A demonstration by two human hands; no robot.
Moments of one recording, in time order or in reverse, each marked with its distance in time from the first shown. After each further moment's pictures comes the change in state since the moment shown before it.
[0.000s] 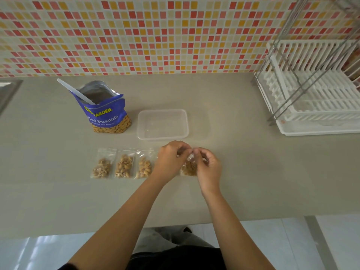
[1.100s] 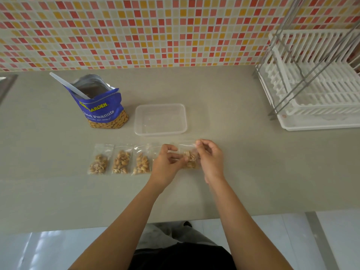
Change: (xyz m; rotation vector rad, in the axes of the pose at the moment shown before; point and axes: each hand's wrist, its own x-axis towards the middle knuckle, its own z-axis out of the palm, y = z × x) left_hand -0.020 -0.032 0.020 -0.456 -0.008 -0.337; right_hand 0.033 0.013 -0.006 0.032 -0.014 0.131
